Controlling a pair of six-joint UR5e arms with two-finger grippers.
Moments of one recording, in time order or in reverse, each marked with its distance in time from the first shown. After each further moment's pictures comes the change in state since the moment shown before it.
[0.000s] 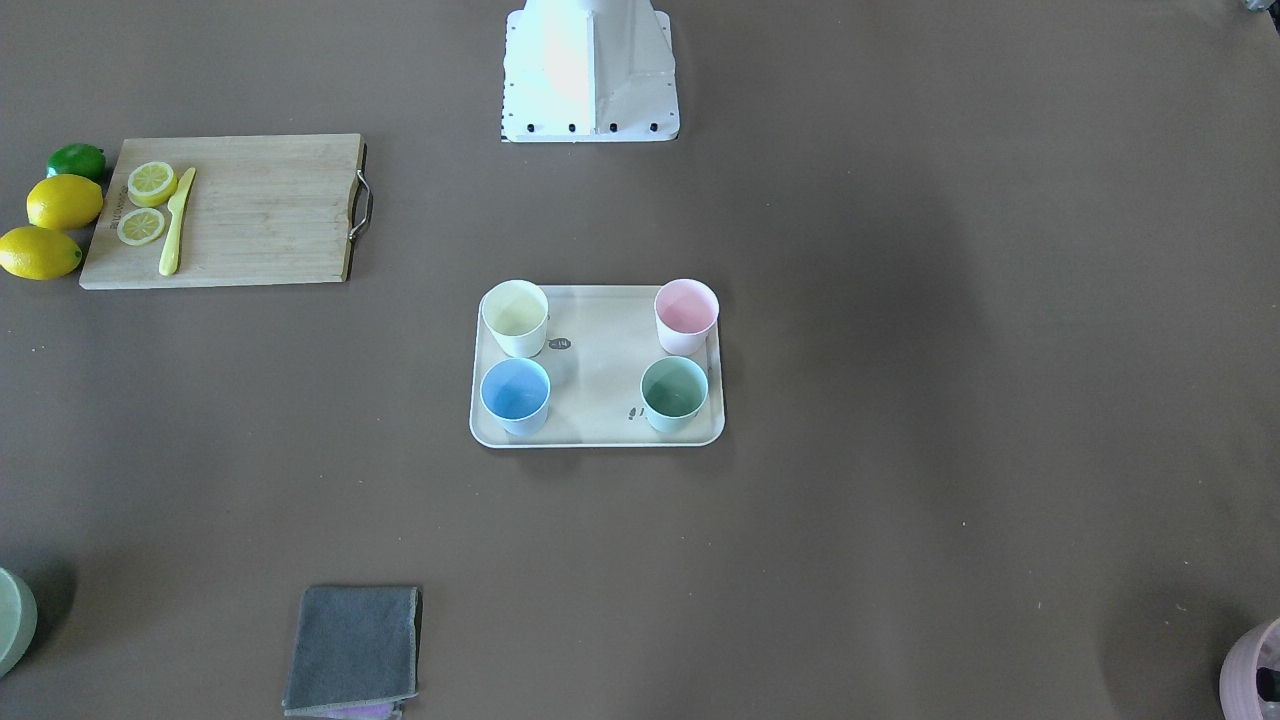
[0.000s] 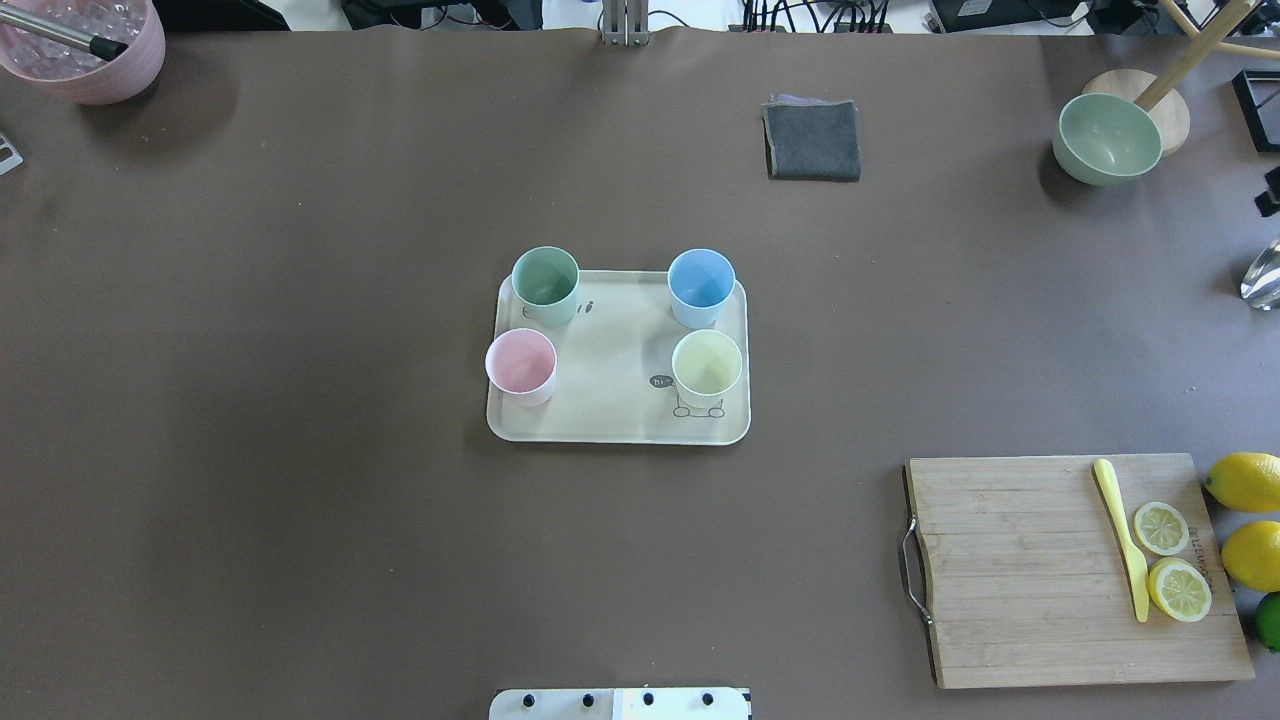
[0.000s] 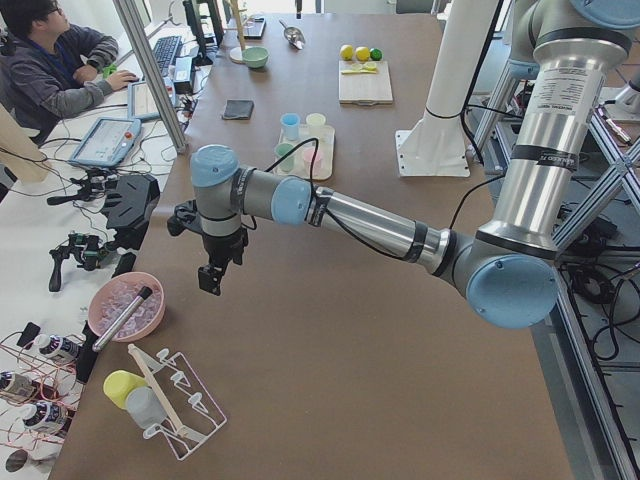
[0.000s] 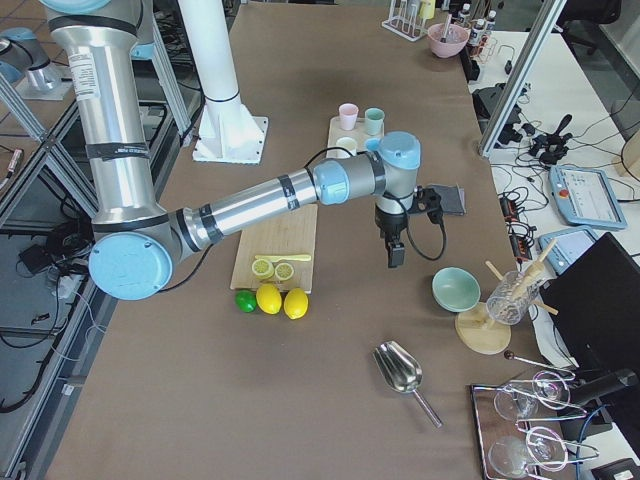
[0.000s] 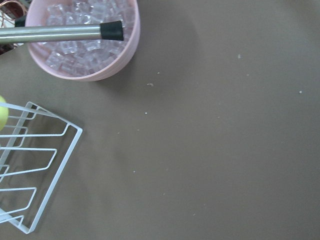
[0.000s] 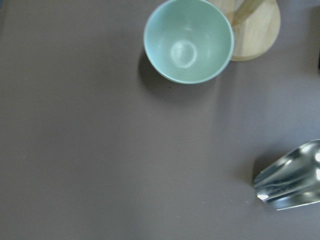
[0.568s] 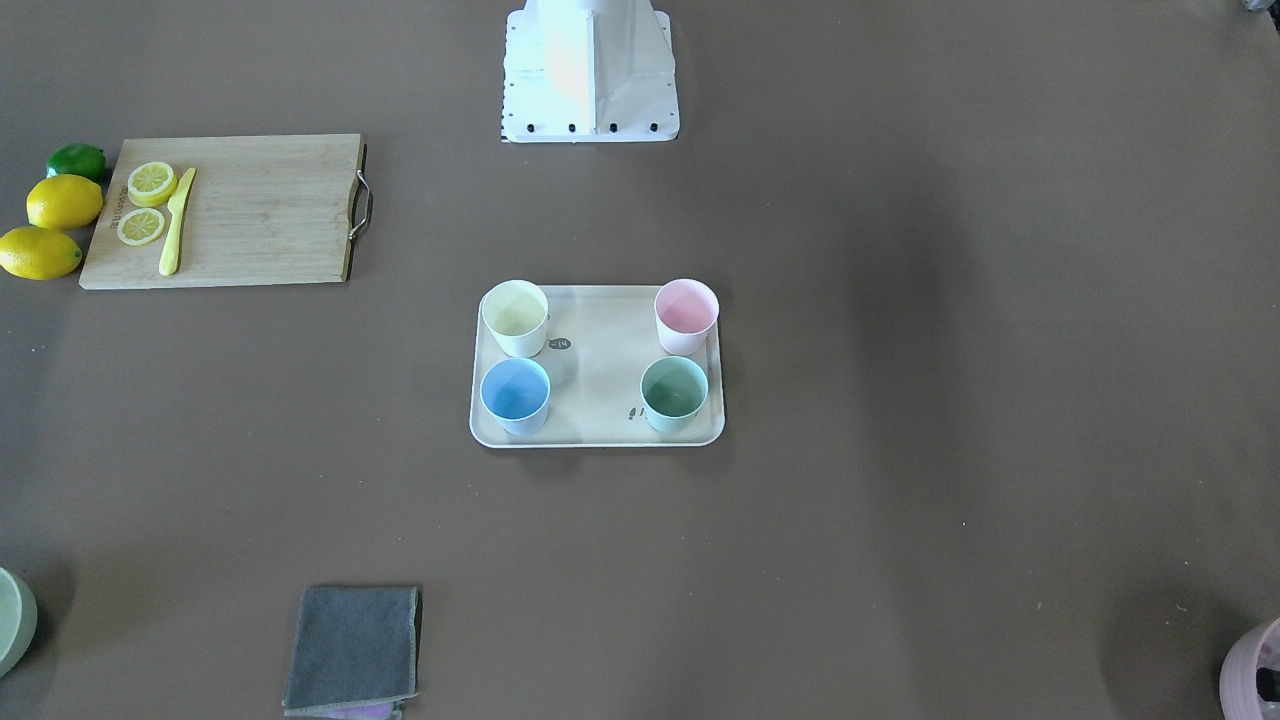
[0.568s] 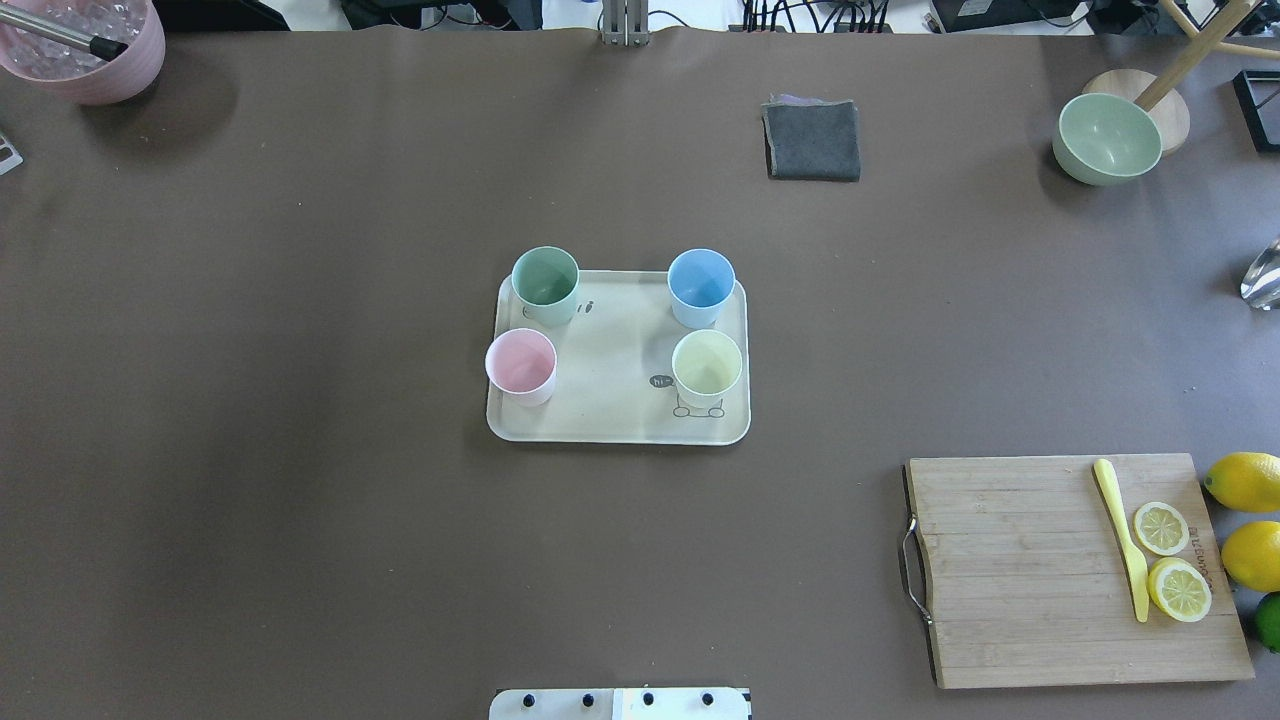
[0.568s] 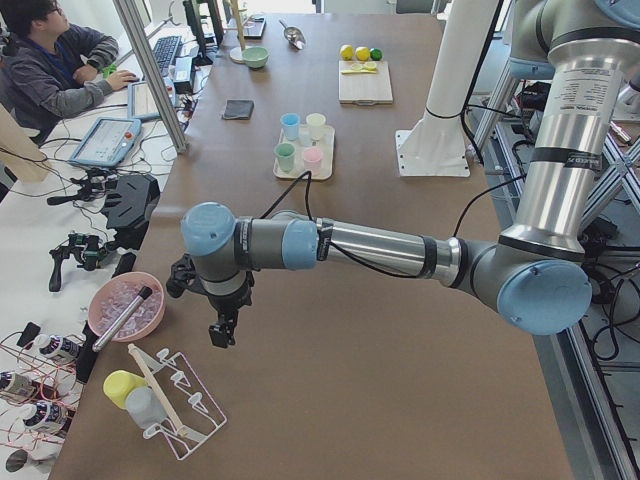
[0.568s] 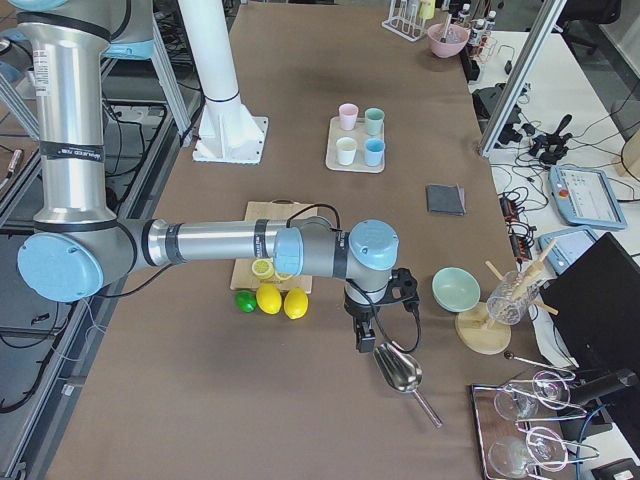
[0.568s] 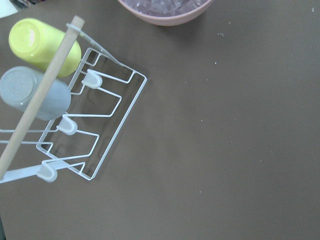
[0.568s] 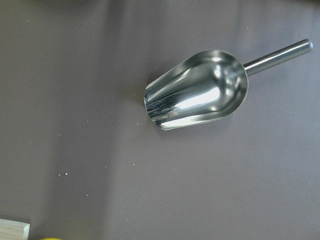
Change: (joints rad) left arm -0.097 0.105 0.100 0.014 -0.083 0.048; right arm 0.183 -0.129 -0.102 0.005 0.084 -0.278
